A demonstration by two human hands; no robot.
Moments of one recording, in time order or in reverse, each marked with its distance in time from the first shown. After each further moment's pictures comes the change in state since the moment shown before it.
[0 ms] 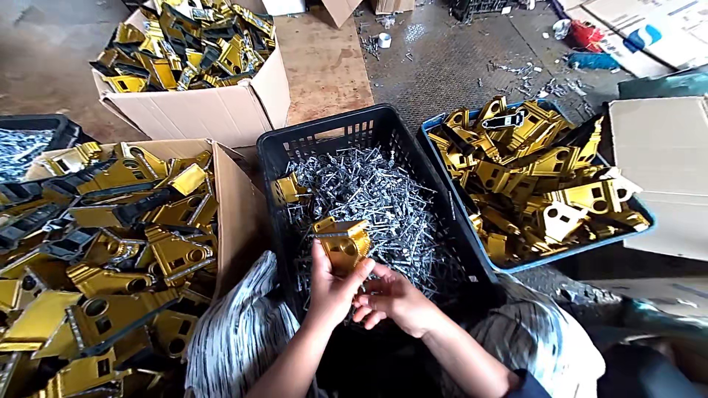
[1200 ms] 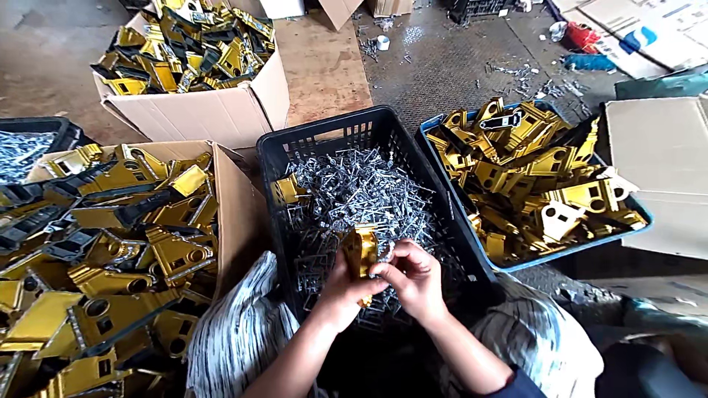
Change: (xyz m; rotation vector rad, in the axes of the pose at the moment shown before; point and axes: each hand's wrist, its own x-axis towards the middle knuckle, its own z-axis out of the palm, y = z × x) left_hand -0.007 -0.001 0.004 -0.377 -0.165 -0.472; right_hand 0.018 0.000 -0.014 -0.447 0.408 -0.995
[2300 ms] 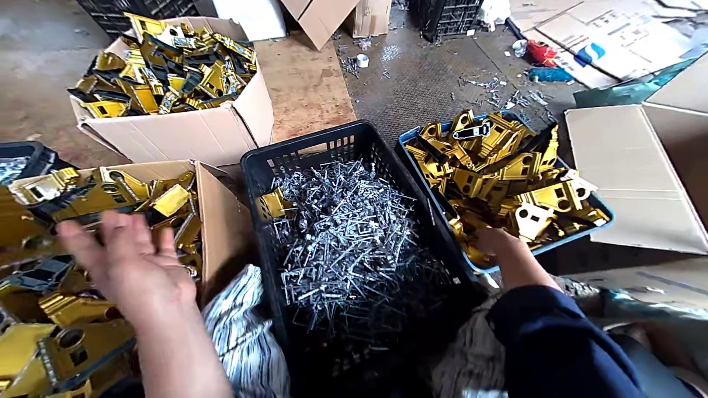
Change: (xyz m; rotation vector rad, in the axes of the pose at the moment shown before) left_hand 0.001 0.173 -0.080 0.288 0.876 0.790; right_hand 0.077 0.066 -0.252 -1.453 -0.614 1.209
